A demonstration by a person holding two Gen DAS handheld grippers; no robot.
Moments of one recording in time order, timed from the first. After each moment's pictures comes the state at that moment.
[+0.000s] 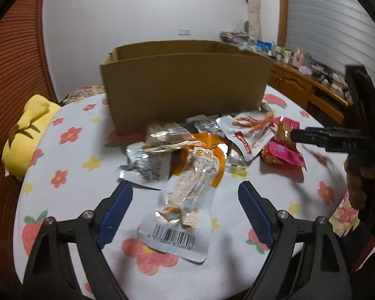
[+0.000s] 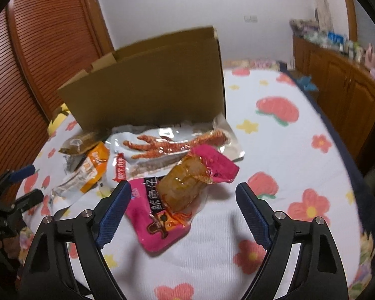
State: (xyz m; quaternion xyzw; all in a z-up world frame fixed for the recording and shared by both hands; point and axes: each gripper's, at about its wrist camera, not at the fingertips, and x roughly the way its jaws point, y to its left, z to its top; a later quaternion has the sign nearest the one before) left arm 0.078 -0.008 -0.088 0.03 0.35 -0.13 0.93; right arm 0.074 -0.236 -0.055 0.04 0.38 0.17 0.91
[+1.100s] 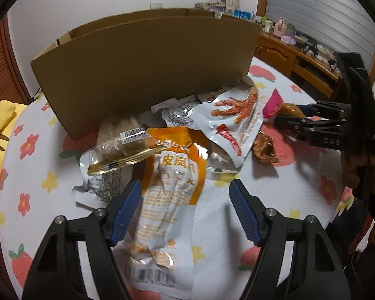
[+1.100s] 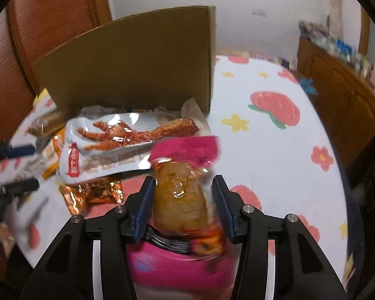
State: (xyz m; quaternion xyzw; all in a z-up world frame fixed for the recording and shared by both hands) left arm 0.132 -0.036 -0.104 0.07 0.42 -0.19 0.88; right arm 0.107 -0.240 -0.077 -0.04 0.41 0.17 0.90
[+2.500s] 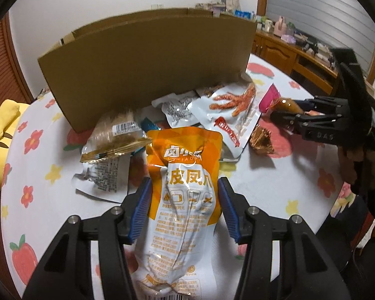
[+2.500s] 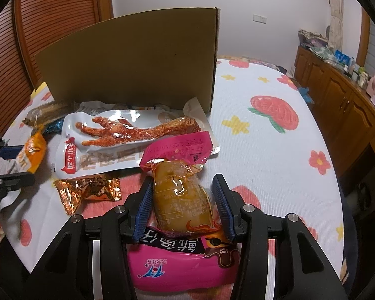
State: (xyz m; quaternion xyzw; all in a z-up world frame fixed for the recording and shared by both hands) left arm 0.123 -0.039 -0.104 0.07 0.41 -0.19 0.89; right arm 0.102 -0.235 -0.080 -0.06 0.40 0.16 0.90
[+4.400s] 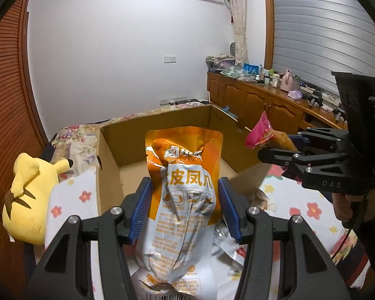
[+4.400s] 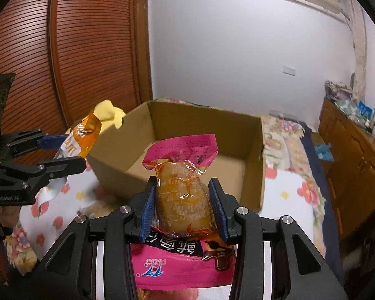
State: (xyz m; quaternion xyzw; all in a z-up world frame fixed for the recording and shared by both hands) left arm 0.204 -0.002 0.030 0.04 0.28 -0.17 0.94; right arm 0.149 -0.179 0.065 -0.07 0.28 0.25 0.92
